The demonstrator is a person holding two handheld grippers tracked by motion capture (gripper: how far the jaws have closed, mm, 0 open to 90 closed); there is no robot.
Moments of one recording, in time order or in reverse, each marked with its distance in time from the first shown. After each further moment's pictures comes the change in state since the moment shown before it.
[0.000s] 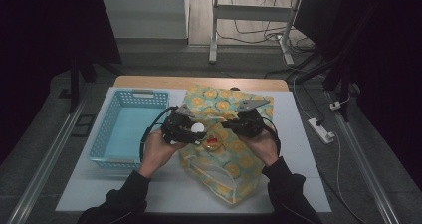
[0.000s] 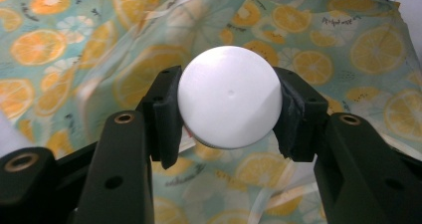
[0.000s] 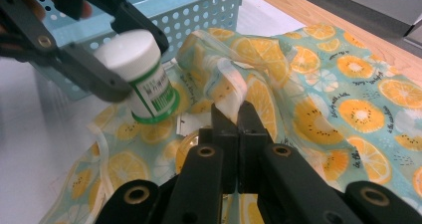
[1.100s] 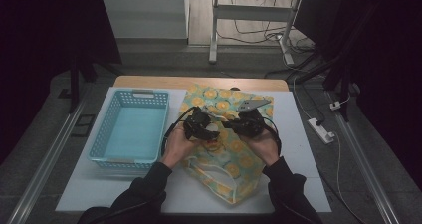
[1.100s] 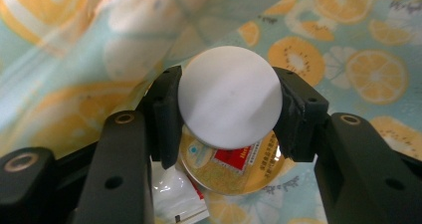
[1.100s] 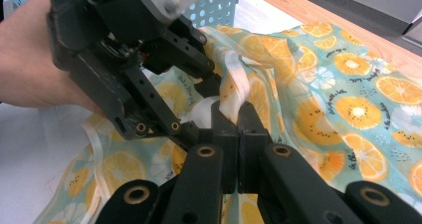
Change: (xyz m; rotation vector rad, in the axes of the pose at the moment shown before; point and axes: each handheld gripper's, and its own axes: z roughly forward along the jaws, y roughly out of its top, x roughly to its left) left arm 0.012 0.017 0.076 0.098 0.029 0.006; right arm -0.003 -0.002 0.000 0.002 -0.002 0.003
